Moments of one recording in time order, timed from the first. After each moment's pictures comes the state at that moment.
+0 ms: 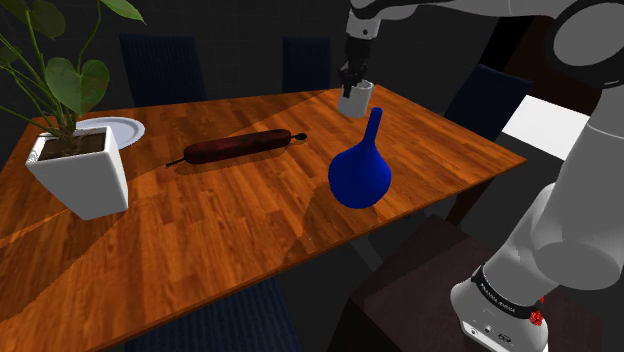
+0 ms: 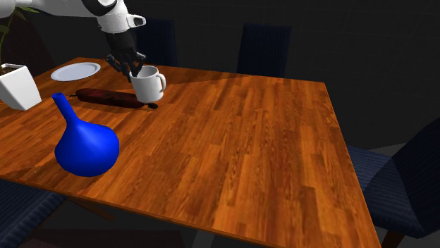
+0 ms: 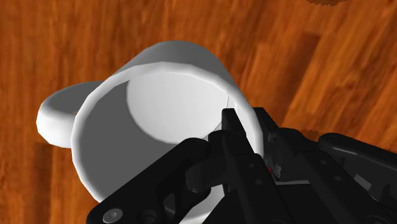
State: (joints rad) arm 0.14 0.18 -0.28 -1.59 0.05 1.78 -0.19
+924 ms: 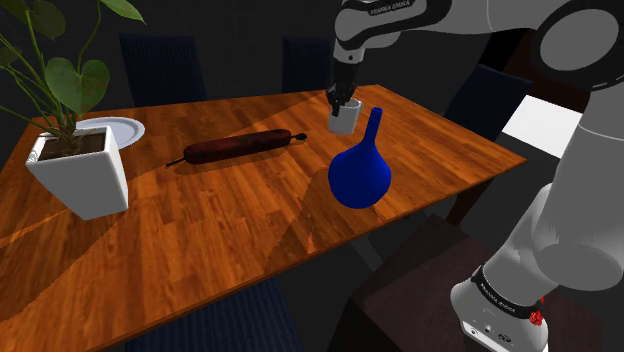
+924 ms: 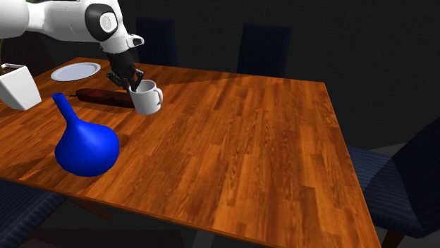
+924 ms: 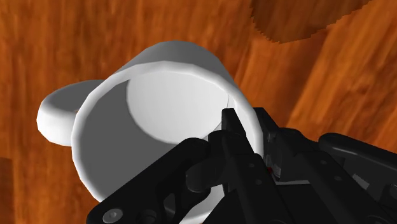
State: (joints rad) arm 0.17 0.22 -0.26 -1.69 0.06 1.93 -0.16
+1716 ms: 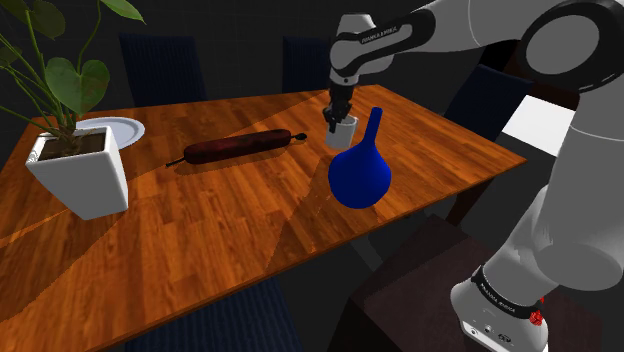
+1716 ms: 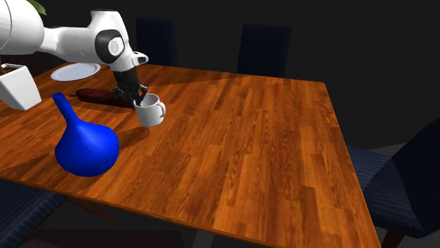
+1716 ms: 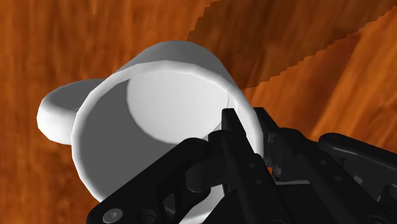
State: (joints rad) arm 0.17 0.27 -0.25 -1.80 0.08 2.08 -0.17
